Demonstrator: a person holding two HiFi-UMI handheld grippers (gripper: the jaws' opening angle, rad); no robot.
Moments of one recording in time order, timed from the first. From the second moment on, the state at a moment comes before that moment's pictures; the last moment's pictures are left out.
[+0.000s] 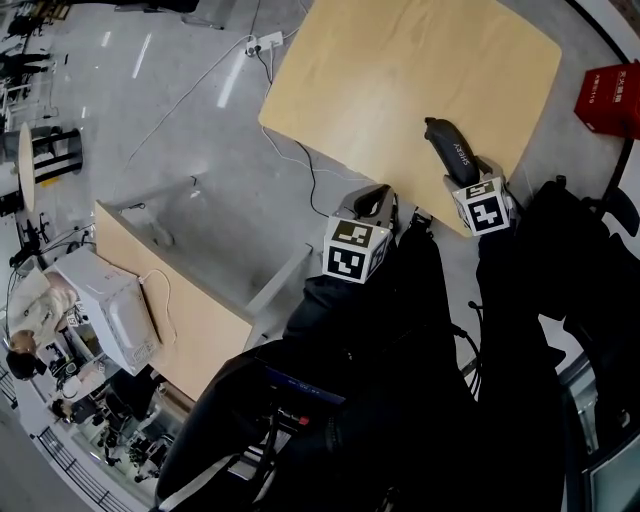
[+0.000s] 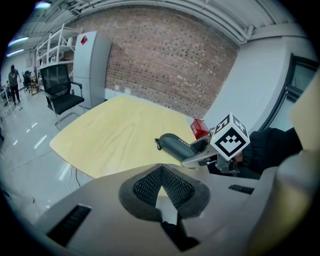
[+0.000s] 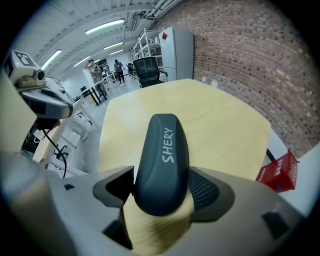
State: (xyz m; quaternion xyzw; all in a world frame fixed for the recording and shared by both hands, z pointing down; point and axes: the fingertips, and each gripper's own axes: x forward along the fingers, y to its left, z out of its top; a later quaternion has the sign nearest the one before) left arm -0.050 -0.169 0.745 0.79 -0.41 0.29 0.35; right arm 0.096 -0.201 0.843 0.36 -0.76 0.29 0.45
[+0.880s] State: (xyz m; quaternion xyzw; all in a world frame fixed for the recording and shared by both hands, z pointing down) left arm -0.062 -0.162 0.749 0.78 -0.42 0.29 0.36; right arm 0.100 -0.209 0.861 0.39 -0.73 0.31 0.46
